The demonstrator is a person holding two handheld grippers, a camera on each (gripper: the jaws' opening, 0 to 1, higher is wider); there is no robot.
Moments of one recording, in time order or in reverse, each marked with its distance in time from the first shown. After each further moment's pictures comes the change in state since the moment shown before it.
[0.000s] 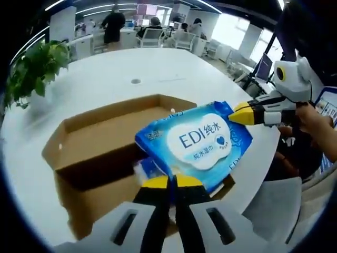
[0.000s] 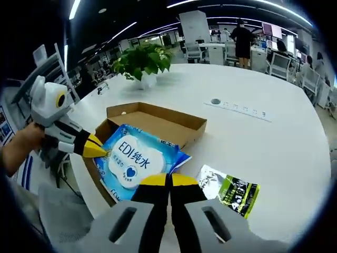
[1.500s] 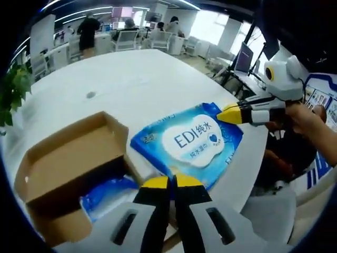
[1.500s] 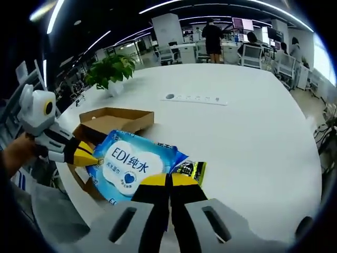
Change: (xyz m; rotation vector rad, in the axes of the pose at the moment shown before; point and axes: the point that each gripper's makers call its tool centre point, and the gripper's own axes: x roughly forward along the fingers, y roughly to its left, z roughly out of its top) left arm 0.069 -0.104 0.036 0.103 0.006 -0.126; right arm -0.062 -0.108 -0.042 0.128 -0.030 -0.154
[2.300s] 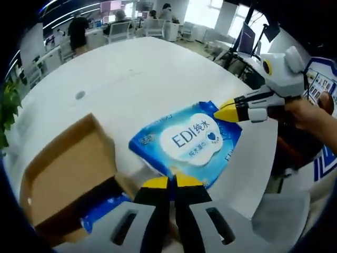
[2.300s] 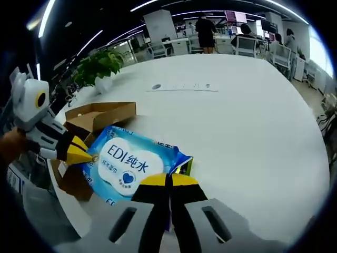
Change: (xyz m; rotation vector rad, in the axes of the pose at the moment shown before) left arm 0.047 0.012 0.002 0.082 0.122 0.043; right arm 0.047 -0.037 -0.024 0.052 0.027 -0.014
